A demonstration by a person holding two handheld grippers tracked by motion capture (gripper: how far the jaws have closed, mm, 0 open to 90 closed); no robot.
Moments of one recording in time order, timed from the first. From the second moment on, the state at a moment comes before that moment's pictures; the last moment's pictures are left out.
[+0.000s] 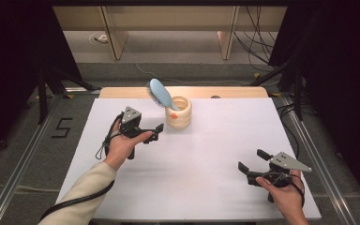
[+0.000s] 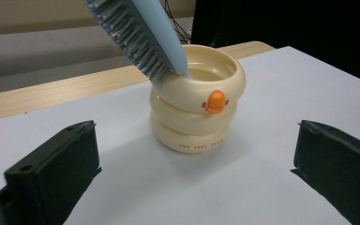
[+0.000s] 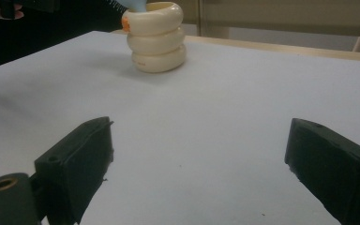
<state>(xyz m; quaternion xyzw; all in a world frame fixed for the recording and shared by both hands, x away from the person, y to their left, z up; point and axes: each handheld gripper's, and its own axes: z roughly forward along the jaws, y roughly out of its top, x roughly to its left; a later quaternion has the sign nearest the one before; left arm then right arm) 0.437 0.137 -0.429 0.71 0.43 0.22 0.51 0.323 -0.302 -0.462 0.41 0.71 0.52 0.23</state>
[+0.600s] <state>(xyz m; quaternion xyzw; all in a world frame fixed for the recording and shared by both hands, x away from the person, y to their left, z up) 0.397 0.135 -0.444 0.74 0.38 0.21 0.51 0.323 -0.303 -0.461 0.41 0.71 0.52 0.24</state>
